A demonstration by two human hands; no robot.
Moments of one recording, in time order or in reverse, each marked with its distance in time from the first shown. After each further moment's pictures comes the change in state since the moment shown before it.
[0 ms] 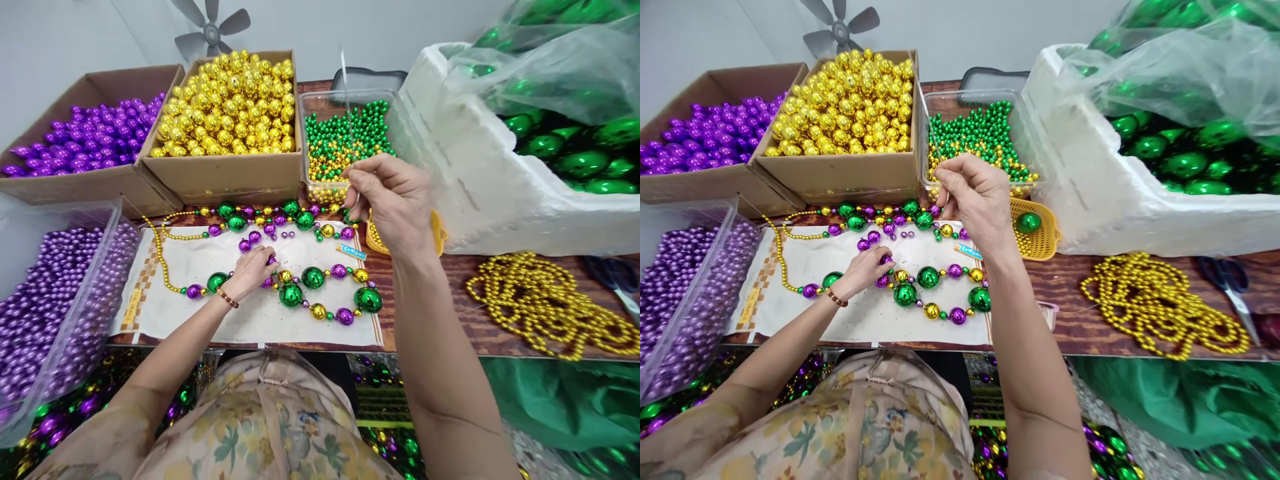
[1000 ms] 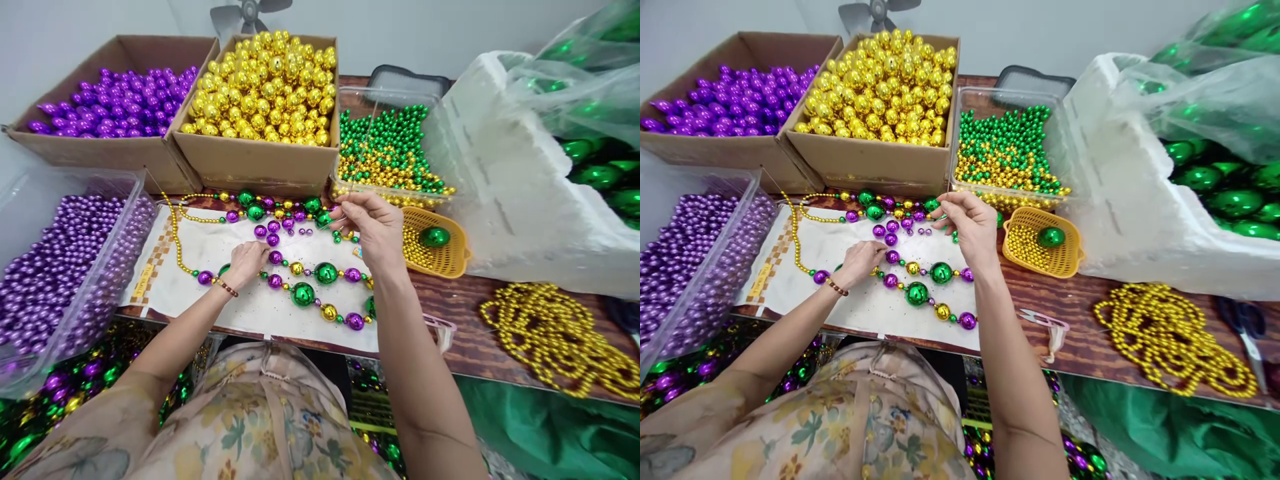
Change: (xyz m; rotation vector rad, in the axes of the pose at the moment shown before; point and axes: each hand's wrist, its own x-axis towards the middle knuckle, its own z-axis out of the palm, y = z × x) left_hand -0.018 -0.033 -0.003 0.024 0.036 -0.215; right_hand -0.022 0.043 0.045 0.132 -0.020 0.242
